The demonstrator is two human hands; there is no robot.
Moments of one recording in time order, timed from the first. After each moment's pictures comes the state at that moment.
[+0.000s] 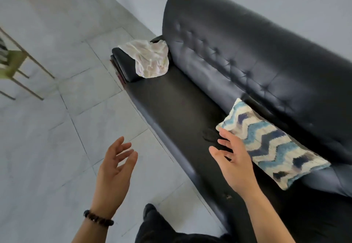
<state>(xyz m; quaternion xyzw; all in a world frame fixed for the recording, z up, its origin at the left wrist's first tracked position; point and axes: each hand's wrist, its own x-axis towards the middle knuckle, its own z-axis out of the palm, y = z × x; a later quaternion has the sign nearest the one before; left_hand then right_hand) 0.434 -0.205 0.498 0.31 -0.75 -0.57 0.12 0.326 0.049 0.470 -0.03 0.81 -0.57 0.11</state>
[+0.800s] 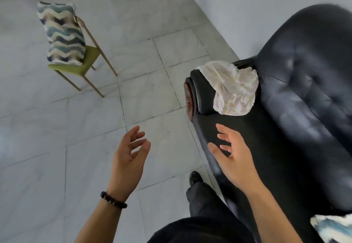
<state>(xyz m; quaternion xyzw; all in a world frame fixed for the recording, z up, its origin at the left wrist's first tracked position) 0.221 -0.673 0.490 0.41 -0.70 -0.55 0.19 0.062 -0.470 0.454 -0.20 0.80 -0.52 0.21</state>
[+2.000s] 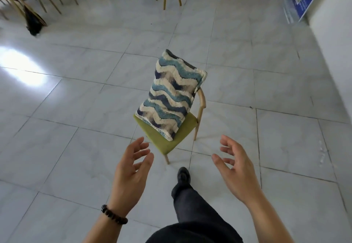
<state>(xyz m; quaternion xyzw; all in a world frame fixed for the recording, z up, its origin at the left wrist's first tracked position) 0.075 -1.584 0.479 0.54 -0.60 -0.48 0.35 -0.172 -1.496 0.440 -0.42 0.74 -0.42 0.30</state>
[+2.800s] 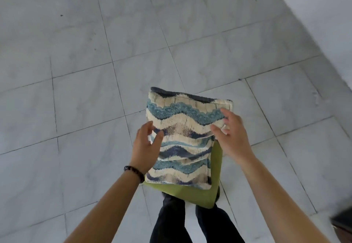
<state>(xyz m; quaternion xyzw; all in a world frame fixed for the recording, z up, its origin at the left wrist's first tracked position) -0.053 -2.172 0.356 0.46 -0.73 -0.50 0.05 -0.221 -1.989 0.353 -0.18 0.87 -0.38 0.25</state>
